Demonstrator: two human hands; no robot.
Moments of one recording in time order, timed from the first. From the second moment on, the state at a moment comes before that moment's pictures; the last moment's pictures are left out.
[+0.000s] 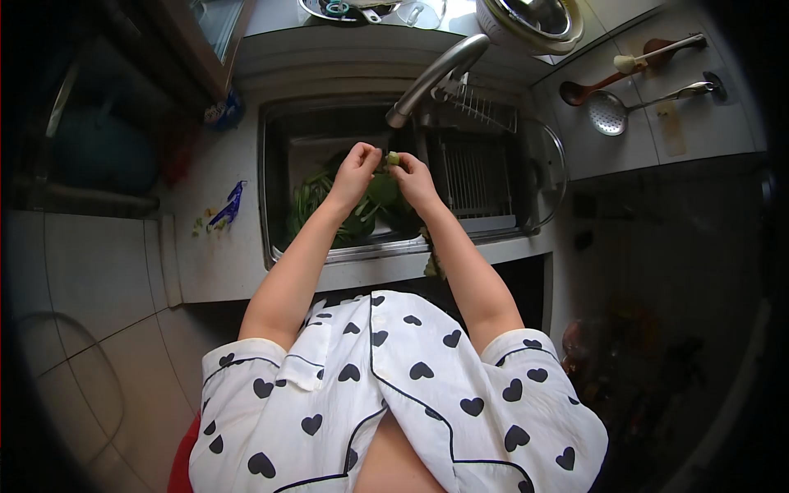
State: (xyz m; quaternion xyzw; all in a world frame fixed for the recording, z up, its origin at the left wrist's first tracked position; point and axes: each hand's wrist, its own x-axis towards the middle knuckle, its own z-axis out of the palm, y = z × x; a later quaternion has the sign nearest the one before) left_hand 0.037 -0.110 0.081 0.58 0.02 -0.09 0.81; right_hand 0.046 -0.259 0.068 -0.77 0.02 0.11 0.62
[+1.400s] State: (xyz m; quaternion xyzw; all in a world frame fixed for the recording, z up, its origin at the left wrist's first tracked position) left_hand 0.039 -0.104 0.079 0.86 -0.08 0.00 0.51; right_hand 0.043 -0.257 0.075 -0.76 -0.01 0.17 0.63
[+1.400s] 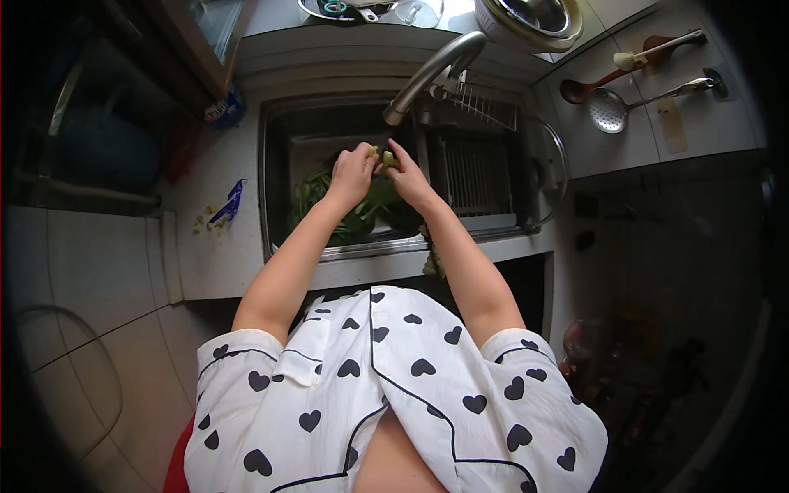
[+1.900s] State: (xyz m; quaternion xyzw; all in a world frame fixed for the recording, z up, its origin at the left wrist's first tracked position) left_hand 0.035 -0.097 0.084 0.87 -0.05 -0.05 0.49; right_hand 0.047 -0.257 0.070 -0.82 -0.08 0.17 0.55
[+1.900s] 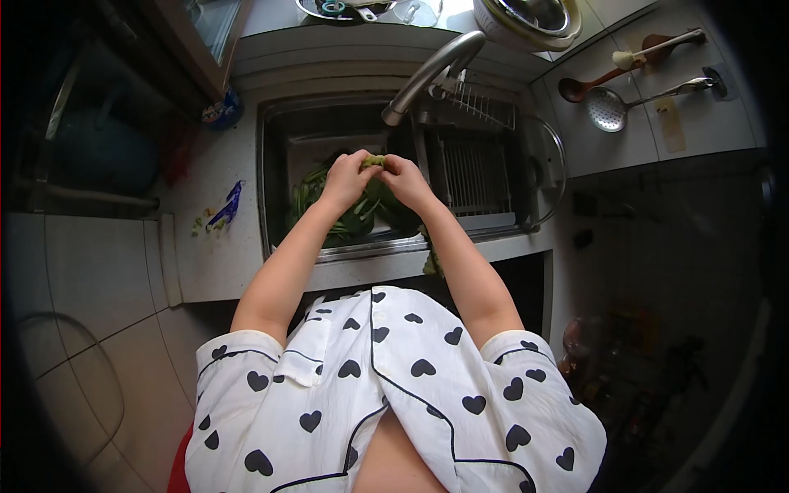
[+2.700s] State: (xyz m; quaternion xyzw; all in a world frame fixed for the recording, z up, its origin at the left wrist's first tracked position) left_hand 0.030 -0.098 0.078 0.81 0.01 -0.10 0.58; right_hand 0.042 -0.260 0.056 -0.79 -0.04 0.14 0.59
